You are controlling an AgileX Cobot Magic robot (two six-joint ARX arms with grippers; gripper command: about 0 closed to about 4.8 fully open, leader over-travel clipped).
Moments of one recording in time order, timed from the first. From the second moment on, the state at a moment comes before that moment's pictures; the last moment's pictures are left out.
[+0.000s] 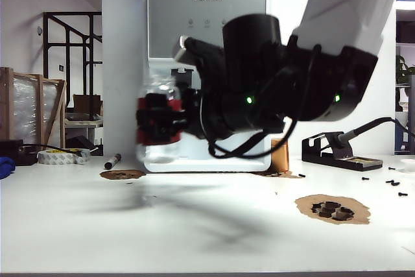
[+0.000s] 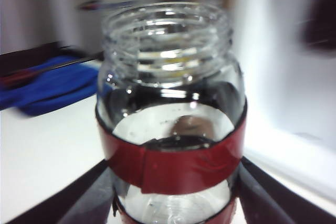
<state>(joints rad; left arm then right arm) -0.02 0.34 0.95 -1.03 0.54 0.20 0.69 2.06 0.90 1.05 -0.02 0.00</state>
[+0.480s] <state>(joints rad) -0.02 0.34 0.95 -1.03 0.56 0.20 0.69 2.05 0.90 1.03 0.40 -0.02</state>
